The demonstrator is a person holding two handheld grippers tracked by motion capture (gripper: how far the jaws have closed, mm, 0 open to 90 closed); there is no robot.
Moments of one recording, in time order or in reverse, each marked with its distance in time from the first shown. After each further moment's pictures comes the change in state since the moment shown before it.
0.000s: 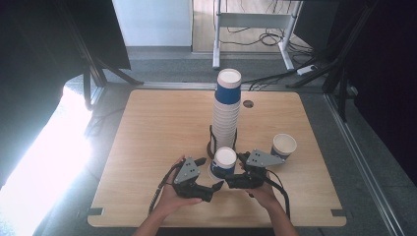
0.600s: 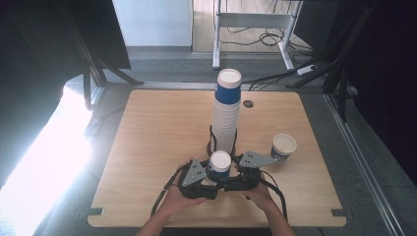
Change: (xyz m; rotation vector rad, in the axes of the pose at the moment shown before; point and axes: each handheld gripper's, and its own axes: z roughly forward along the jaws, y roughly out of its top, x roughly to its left) left arm -0.004 -0.006 0.012 0.017 0.038 0.055; right arm 0.005 -0.005 0.011 0.060 0.031 0.017
